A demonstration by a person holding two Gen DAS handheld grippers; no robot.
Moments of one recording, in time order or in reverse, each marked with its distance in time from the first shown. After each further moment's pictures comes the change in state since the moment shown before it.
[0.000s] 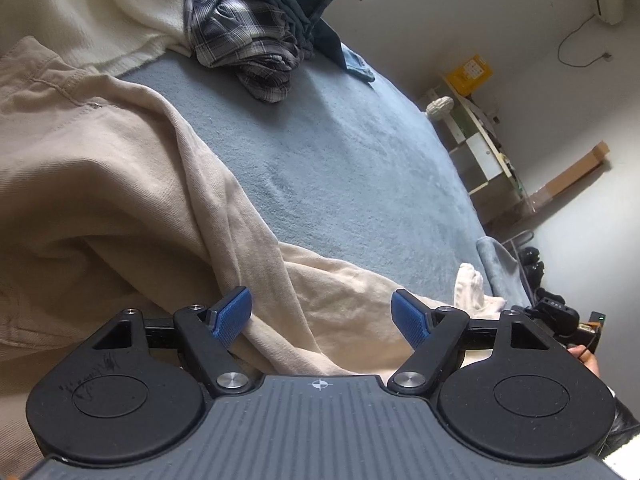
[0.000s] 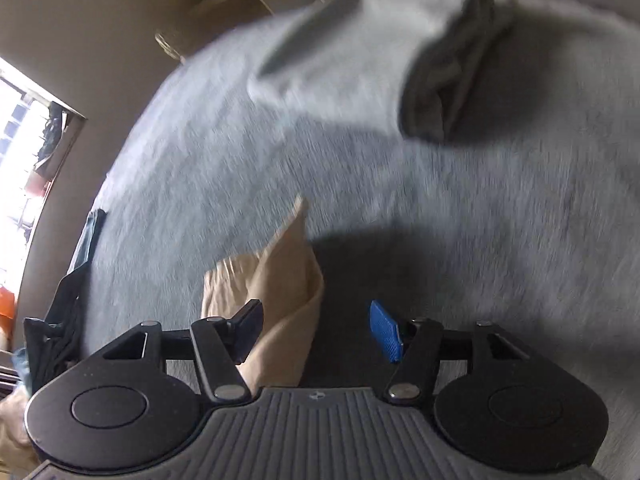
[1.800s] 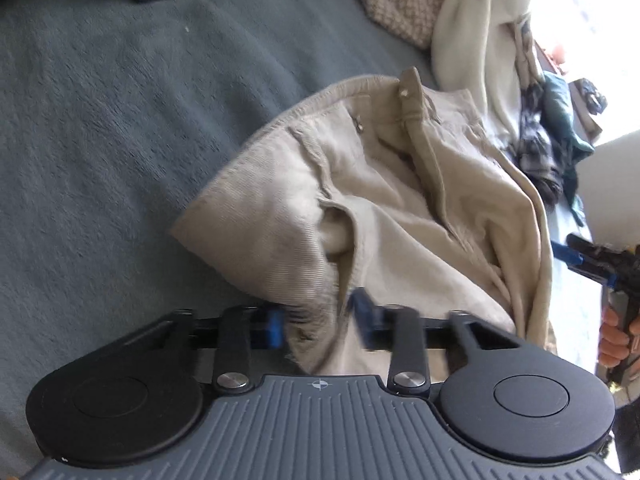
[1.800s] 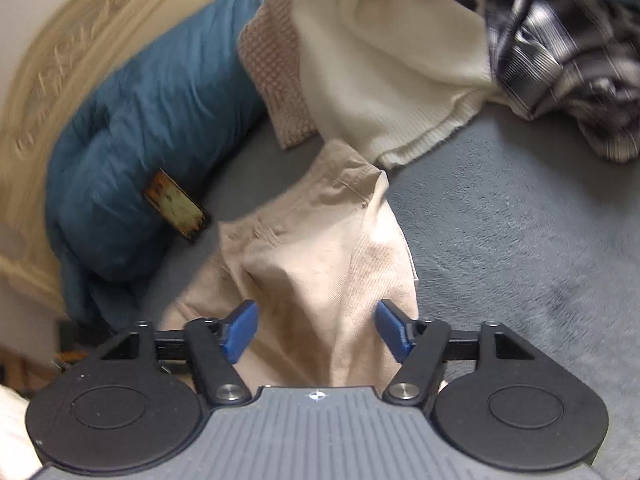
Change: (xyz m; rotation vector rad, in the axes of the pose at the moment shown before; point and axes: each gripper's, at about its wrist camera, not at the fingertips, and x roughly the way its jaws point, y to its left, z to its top) left arm -0.170 0.106 -0.115 -0.550 -0.193 0.523; right arm 0.070 0.382 -0.325 -1.267 0.907 0.823
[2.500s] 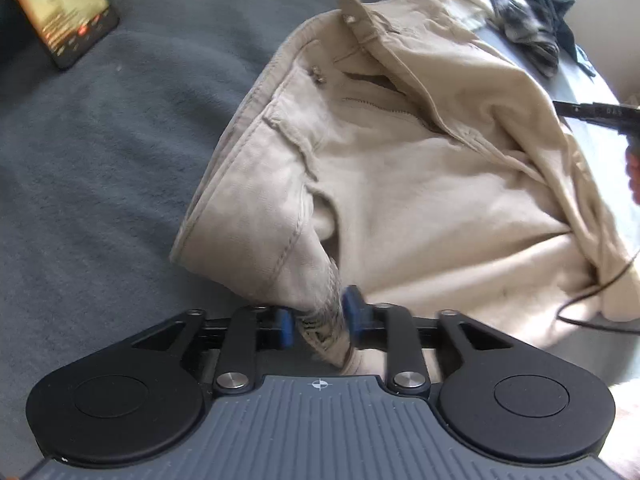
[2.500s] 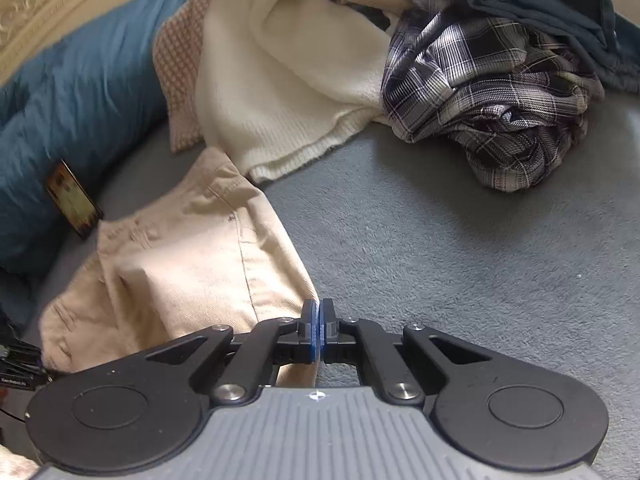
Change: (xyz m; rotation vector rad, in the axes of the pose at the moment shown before) left arm -0.012 -0.006 0.023 0.348 0.262 0.098; right arm -0.011 -0.048 0.008 -0.005 -0.054 -0.233
